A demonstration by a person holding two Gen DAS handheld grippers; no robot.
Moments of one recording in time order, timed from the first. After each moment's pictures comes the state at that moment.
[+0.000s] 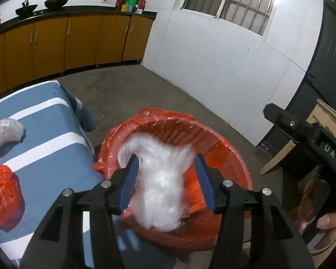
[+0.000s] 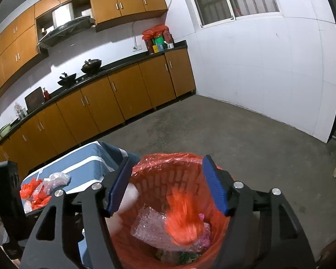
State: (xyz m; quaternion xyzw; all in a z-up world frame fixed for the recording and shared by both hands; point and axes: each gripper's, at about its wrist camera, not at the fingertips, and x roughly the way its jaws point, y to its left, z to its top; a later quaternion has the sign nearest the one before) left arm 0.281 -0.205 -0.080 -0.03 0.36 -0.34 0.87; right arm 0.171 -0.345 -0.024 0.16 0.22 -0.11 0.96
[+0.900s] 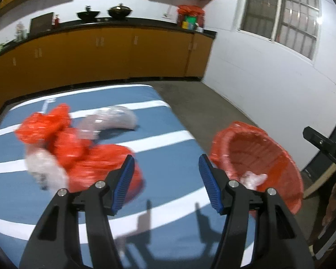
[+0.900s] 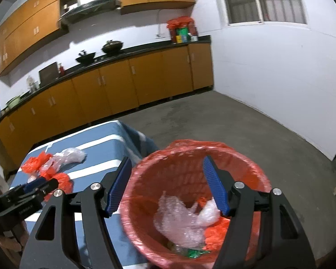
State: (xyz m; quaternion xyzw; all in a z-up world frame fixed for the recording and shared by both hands) left arm 0.256 -0.055 -0.070 -0.04 0.33 -0.14 0.93; right arm 0.191 -0.269 -0.021 0.09 0.26 -0.04 0.96
